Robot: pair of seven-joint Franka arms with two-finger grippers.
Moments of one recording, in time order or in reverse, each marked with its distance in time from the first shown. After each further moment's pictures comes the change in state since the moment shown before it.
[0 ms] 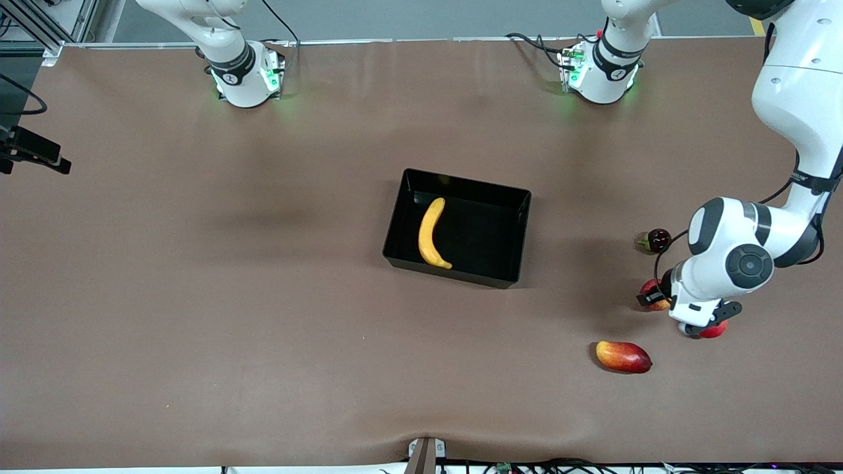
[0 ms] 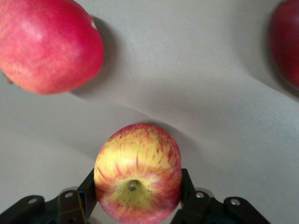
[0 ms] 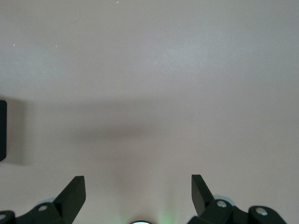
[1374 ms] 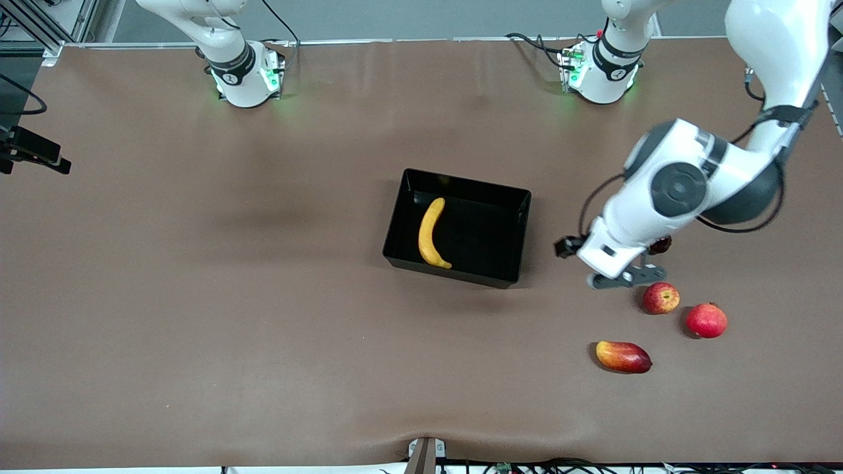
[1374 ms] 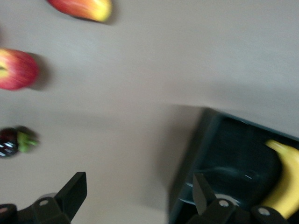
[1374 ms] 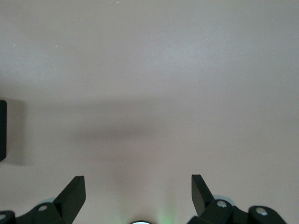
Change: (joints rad) left arm -0.016 -0.184 -0.497 0.035 -0.081 -0.329 -0.057; right arm 0.000 0.000 0.000 0.000 0.000 0.000 0.000
